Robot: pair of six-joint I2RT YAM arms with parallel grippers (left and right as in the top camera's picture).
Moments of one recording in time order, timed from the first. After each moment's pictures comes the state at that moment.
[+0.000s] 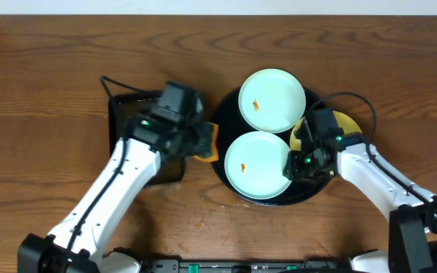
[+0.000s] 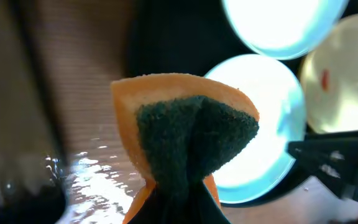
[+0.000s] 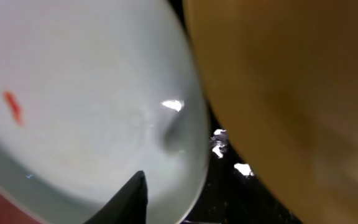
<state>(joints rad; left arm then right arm) -0.42 1.44 1.11 -0.81 0.25 -0.50 0.28 1.58 0.80 -0.65 -0.30 0.34</state>
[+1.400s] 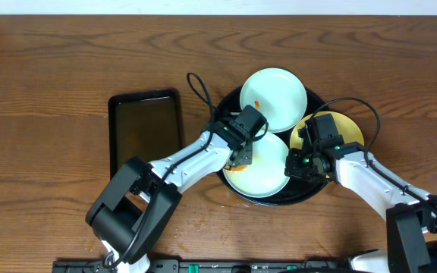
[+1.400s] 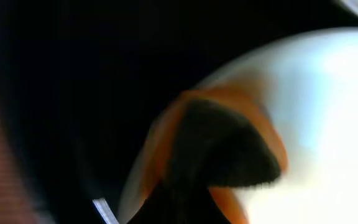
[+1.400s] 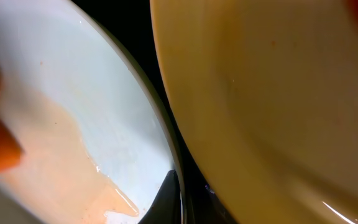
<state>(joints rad) -0.71 1.87 1.15 -0.61 -0.12 -0.66 0.28 1.58 0.72 -0.45 -0.28 0.49</state>
